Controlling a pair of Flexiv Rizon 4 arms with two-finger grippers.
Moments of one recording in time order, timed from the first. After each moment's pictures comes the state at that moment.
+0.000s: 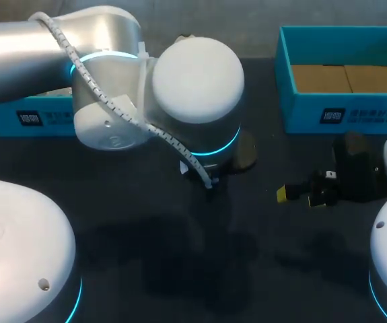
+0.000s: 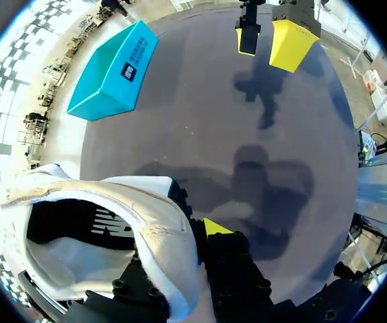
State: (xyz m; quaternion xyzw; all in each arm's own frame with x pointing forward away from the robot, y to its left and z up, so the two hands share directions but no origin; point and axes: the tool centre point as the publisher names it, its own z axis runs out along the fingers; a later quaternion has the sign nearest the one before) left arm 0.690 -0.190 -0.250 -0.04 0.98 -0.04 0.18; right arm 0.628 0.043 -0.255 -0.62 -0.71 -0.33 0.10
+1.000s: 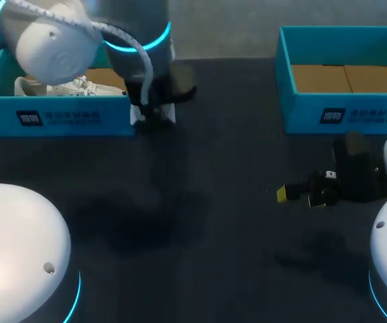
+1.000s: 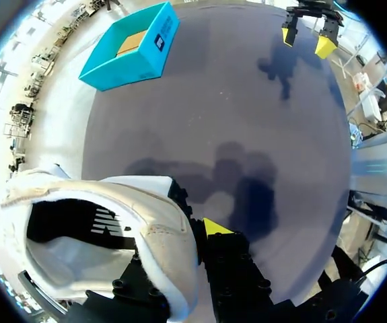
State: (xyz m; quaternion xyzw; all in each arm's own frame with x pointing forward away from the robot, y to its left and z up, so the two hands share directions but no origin) left arm 0.796 -0.082 -0.204 -0.05 0.99 -0.01 0.12; right arm 0.628 0.043 -0.255 -0.62 -0.71 -0.33 0.10
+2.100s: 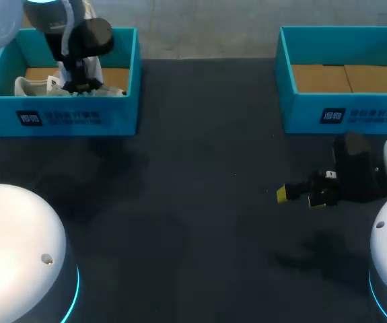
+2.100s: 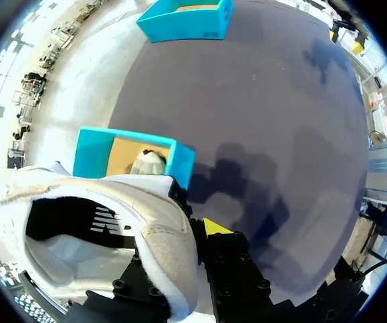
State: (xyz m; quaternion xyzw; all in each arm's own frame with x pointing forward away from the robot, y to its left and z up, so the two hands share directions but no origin) left arm 0.915 0.075 -0.198 -0.12 0.98 0.00 0.12; right arm 0.628 0.043 -0.255 -0.62 -0.71 -0.33 0.10
